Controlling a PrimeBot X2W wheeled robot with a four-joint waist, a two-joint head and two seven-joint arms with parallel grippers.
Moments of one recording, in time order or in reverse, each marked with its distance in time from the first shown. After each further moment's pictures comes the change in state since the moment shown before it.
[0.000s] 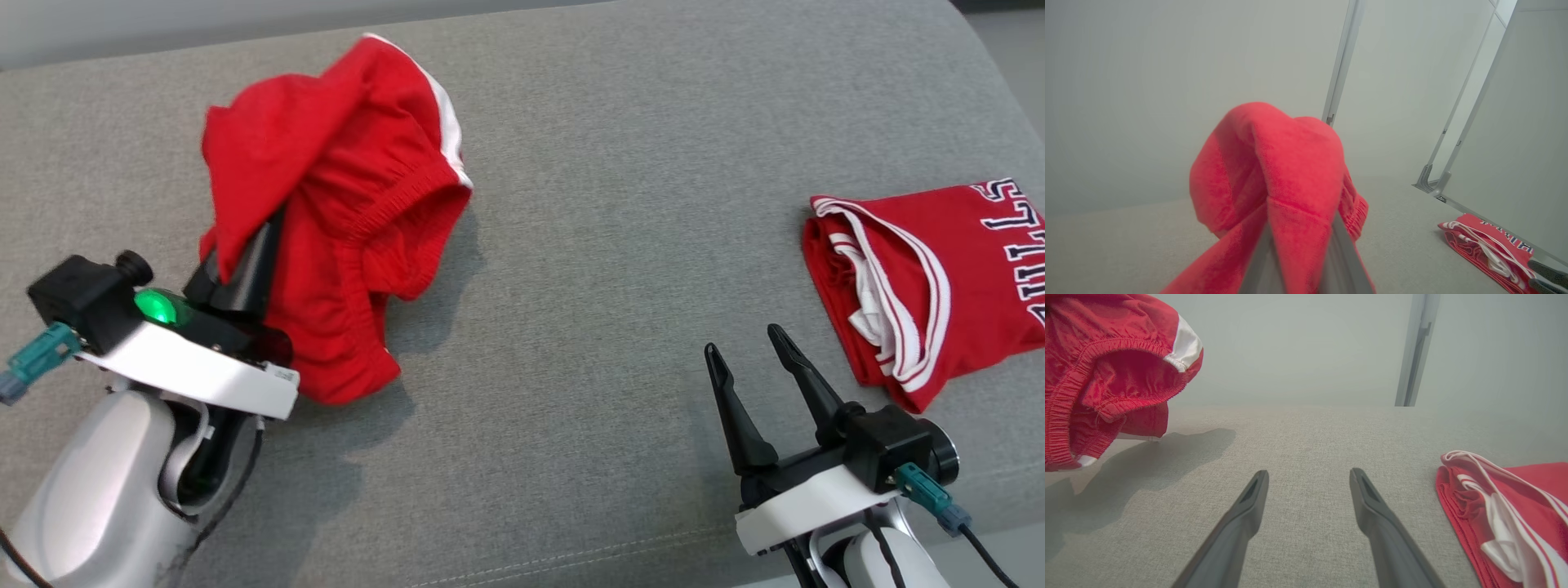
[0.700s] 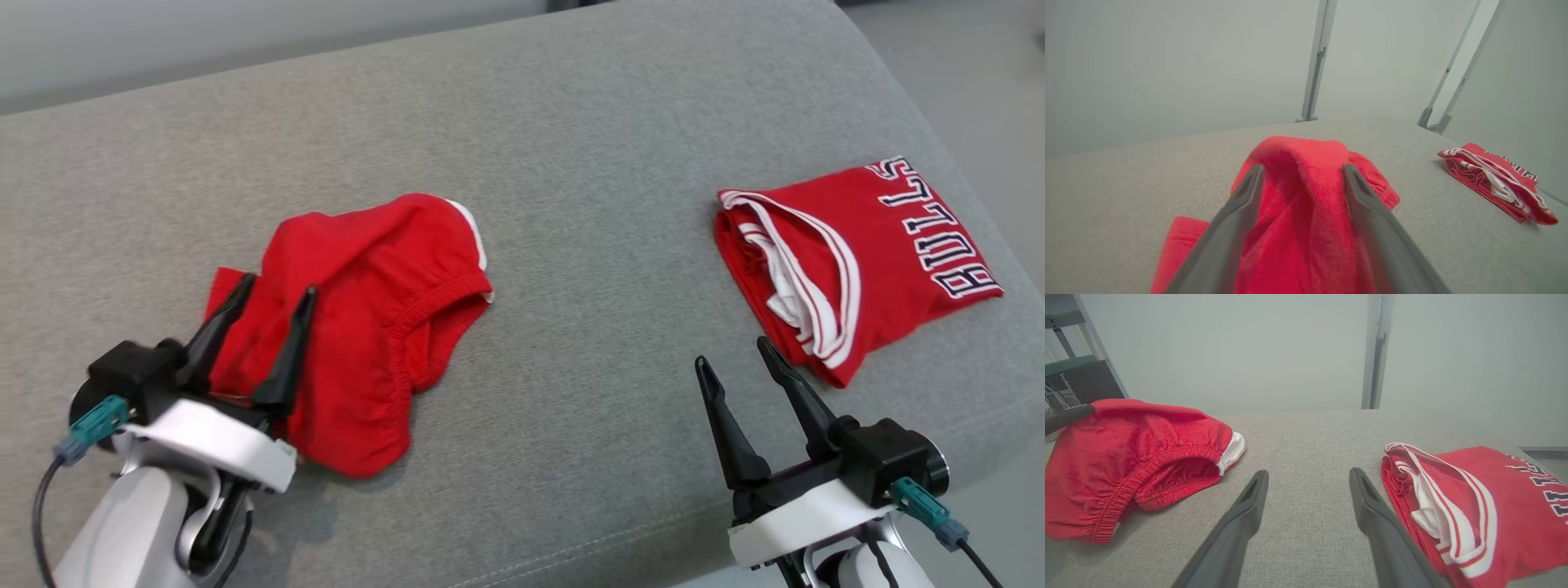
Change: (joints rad) left arm 0.119 -0.062 0.030 0.158 0.171 0.000 0.000; right arm 0.035 0.004 0.024 -0.033 0.022 0.000 0.000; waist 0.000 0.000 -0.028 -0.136
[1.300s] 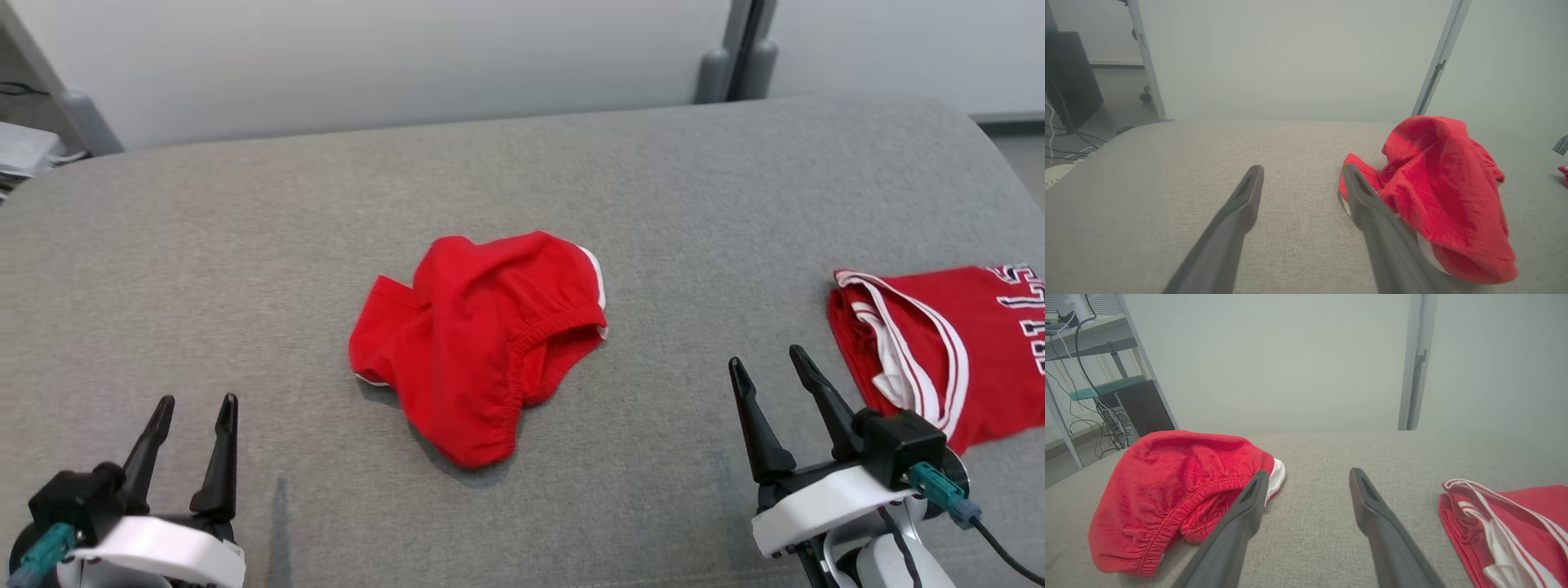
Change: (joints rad) left arm 0.267 -0.088 0.307 -0.016 0.140 0.000 0.000; right arm -0.037 0.001 -0.065 0.128 0.033 0.000 0.000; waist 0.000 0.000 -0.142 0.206
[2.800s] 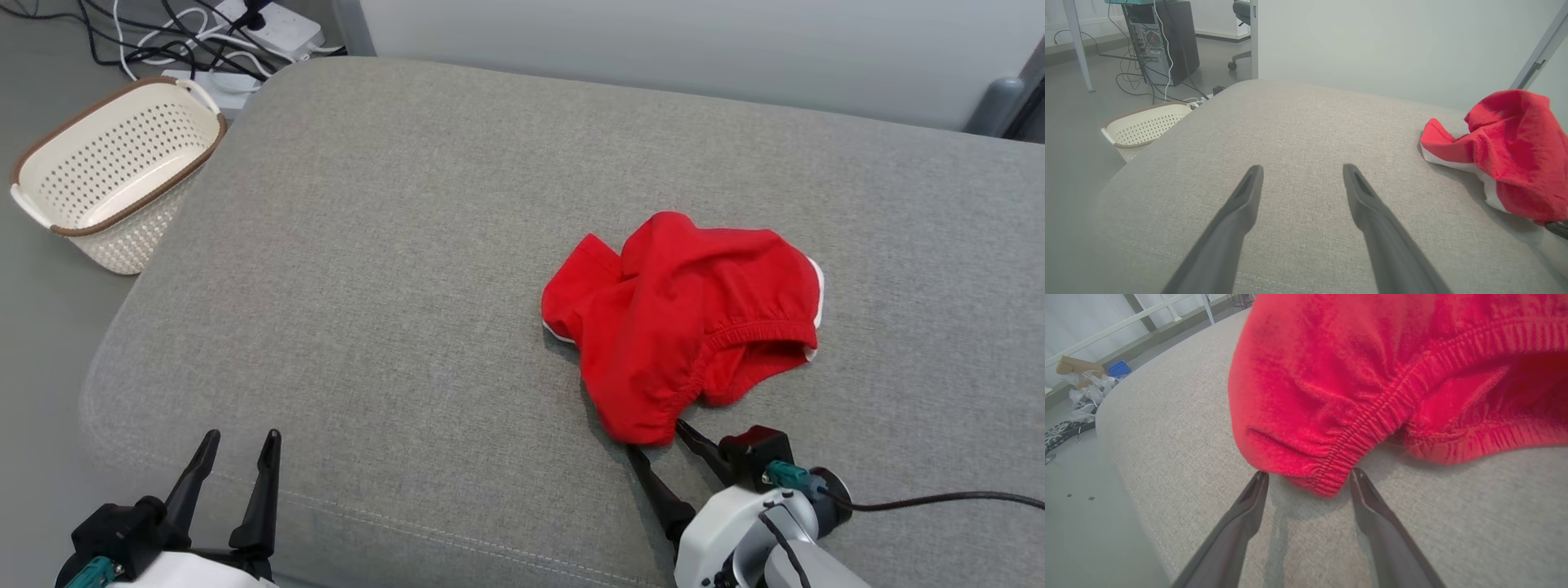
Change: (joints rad) left arm 0.092 -0.040 -0.043 -0.055 -0.011 0.000 0.000; right arm -0.197 -0.011 0.399 0.467 0.192 0.000 0.000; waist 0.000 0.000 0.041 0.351
